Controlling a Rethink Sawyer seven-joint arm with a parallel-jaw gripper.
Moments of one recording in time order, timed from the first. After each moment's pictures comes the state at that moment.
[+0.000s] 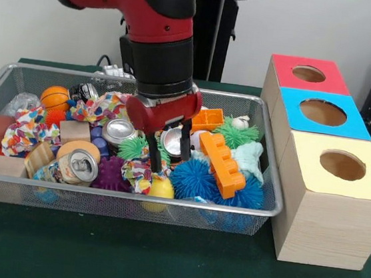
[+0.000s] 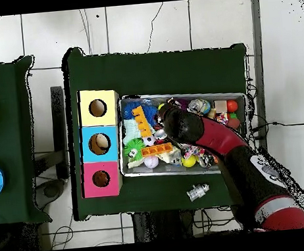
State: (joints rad) arm -0.57 -0.52 0.30 1.72 0.03 0.26 0.55
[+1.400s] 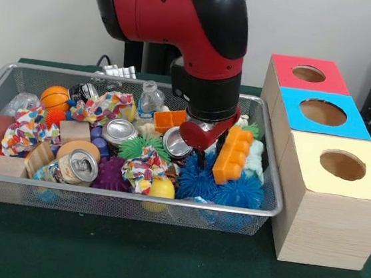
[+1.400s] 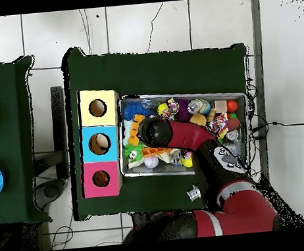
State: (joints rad) arm -0.38 -0.44 0.19 1.65 -0.07 0.38 0.55
